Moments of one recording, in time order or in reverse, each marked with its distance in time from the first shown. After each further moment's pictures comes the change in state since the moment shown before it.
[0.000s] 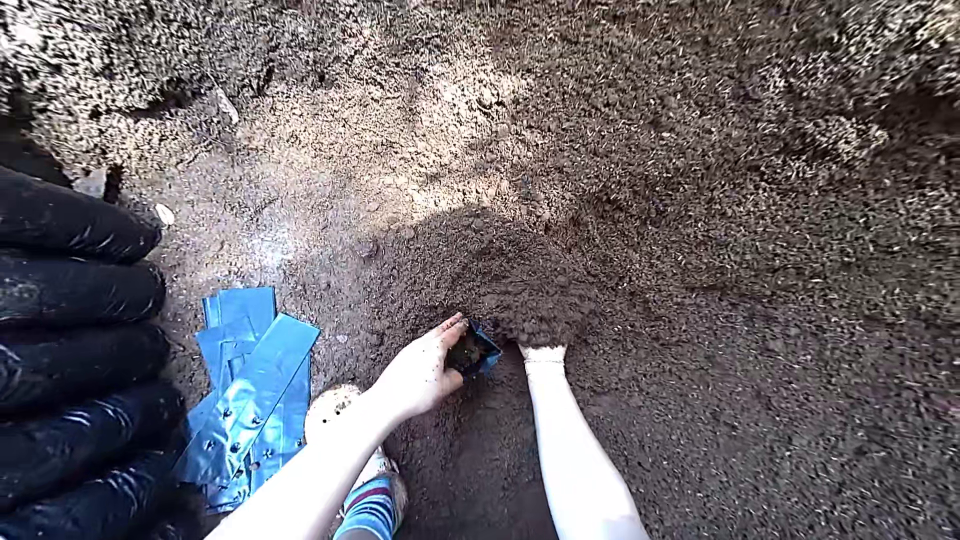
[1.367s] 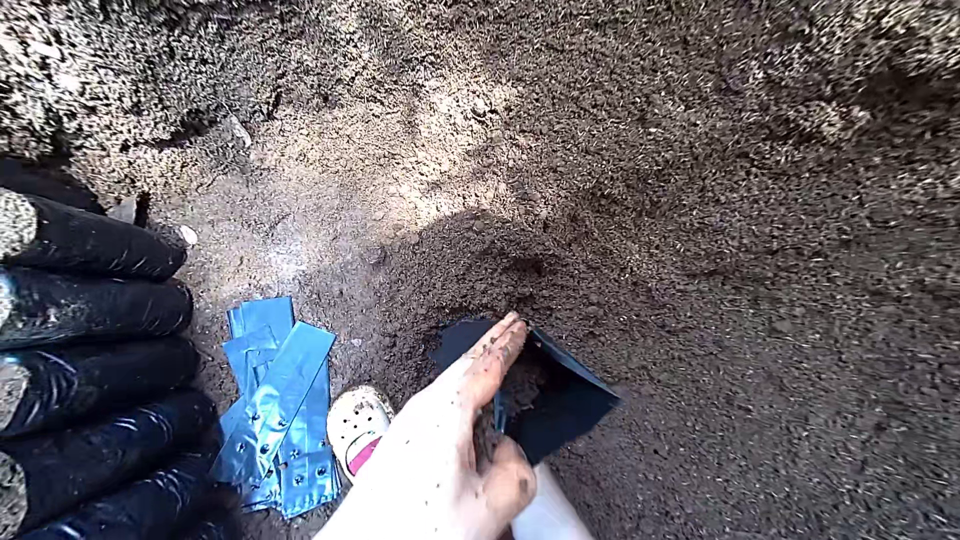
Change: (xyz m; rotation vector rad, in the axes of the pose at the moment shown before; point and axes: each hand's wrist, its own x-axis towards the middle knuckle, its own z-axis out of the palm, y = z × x) left_hand -0.120 0.086 -0.015 -0.237 0.407 0.404; right_hand -0.169 -0.003 0.070 -0.133 0.123 0.338
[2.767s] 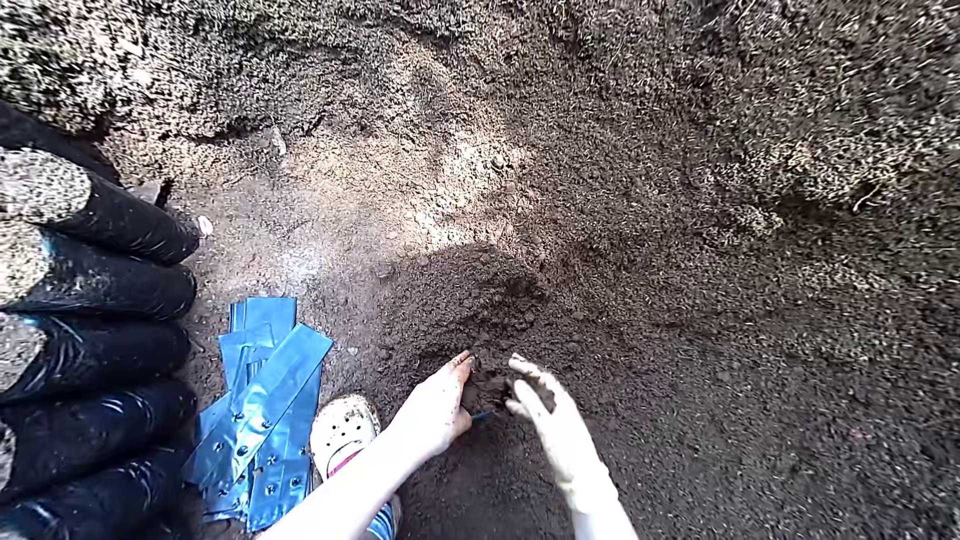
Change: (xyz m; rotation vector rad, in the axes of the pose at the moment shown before) left_hand 0.028 -0.102 0.031 0.227 -0.368 -0.392; right_hand -0.034 -0.042 -0.021 -1.286 -0.333 -0.623
